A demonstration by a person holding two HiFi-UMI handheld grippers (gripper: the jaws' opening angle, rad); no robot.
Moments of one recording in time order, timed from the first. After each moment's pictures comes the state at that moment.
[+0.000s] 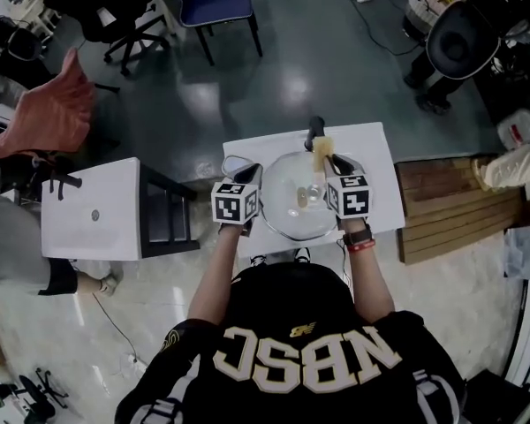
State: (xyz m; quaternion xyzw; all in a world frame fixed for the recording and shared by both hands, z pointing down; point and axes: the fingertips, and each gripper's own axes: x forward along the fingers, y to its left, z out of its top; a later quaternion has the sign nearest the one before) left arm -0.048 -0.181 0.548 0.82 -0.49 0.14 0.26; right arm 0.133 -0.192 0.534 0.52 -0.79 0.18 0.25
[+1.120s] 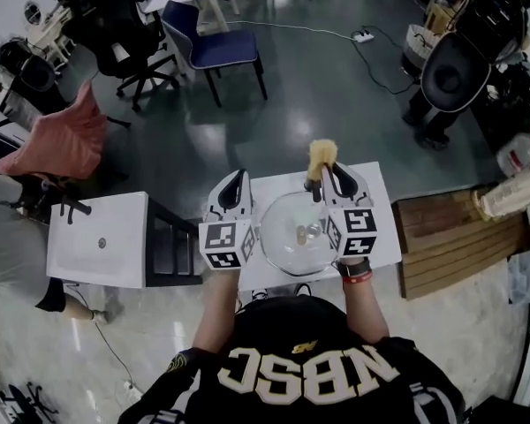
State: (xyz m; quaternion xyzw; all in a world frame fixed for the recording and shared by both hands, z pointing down) left arm -0.063 -0.184 0.348 0.80 -0.59 -0.02 0.04; right arm 0.119 -0.202 0.366 0.54 -0.83 0.04 0.08
